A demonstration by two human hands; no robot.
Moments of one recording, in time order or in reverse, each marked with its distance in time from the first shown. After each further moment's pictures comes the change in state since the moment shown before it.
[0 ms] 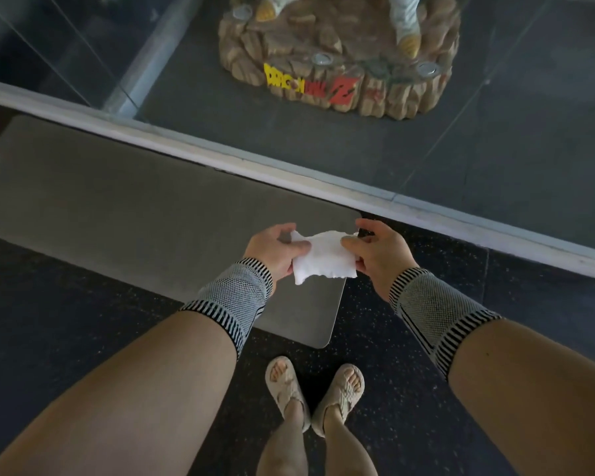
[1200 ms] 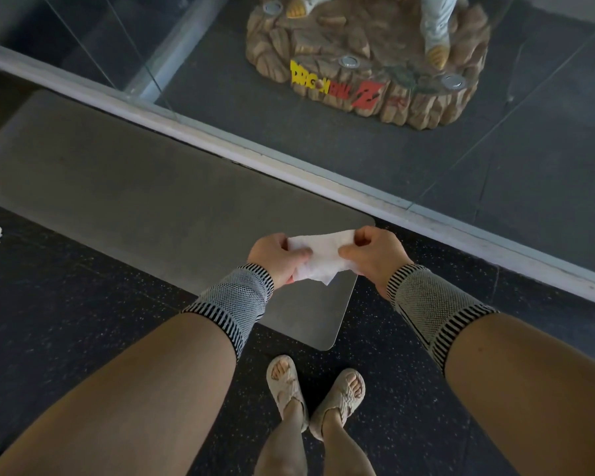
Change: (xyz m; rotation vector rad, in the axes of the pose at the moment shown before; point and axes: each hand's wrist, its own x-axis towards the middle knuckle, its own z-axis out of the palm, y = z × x) left_hand -0.002 -0.017 -0.045 0.312 0.086 0.059; right_hand 0.006 -0.010 0.053 -0.413 -0.068 -0.086
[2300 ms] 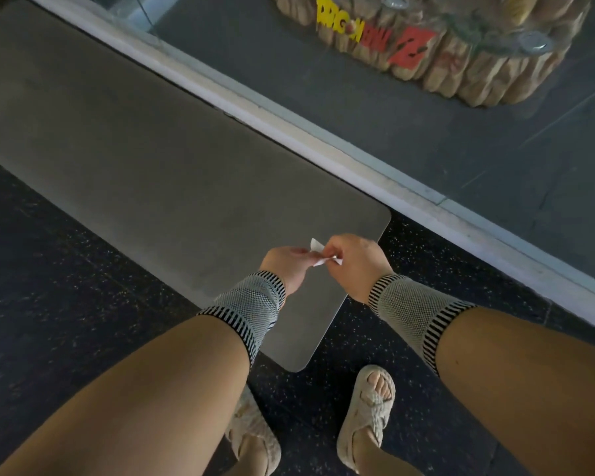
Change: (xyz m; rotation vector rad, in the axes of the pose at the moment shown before) left_hand 0.184 -0.104 0.179 -0.128 0.048 -0.178; right_hand 0.206 0.182 0.039 -0.630 -0.190 -0.508
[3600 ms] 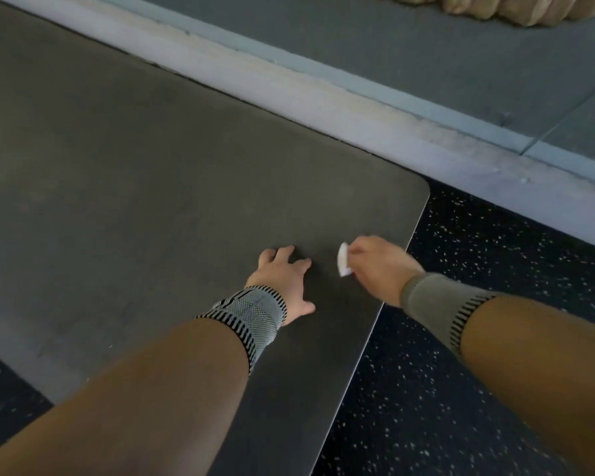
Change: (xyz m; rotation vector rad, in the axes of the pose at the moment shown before) left_hand 0.363 -0.177 0.148 1.138 -0.001 0.308; right_hand 0.216 0.321 0.240 -0.486 -0.040 -0.265
